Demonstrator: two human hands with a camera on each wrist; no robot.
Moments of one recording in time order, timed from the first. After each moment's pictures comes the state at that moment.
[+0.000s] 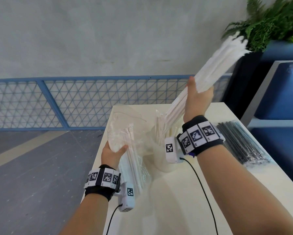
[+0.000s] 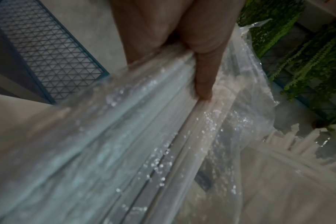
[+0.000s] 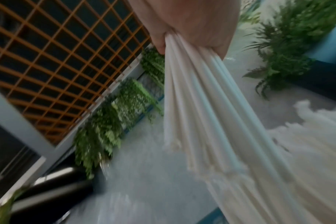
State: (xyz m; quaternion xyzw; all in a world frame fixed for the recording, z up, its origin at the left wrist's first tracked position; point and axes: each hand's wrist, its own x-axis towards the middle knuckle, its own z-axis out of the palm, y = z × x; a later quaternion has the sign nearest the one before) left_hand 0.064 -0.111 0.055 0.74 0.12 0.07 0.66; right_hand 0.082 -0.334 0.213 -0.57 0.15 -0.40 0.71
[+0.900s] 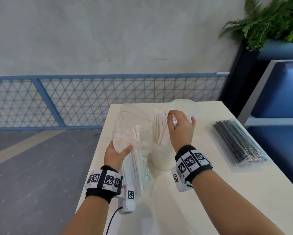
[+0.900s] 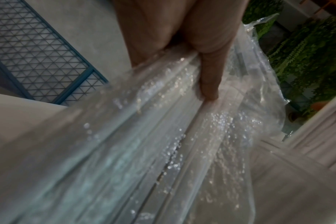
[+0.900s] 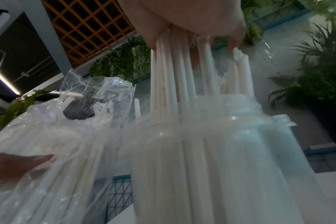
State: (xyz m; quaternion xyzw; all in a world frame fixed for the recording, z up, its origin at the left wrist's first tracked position) left_hand 0.059 -0.122 0.055 0.74 0.07 0.05 0.66; right_hand 0.063 -0.321 0.117 -0.86 0.06 -0.34 0.37
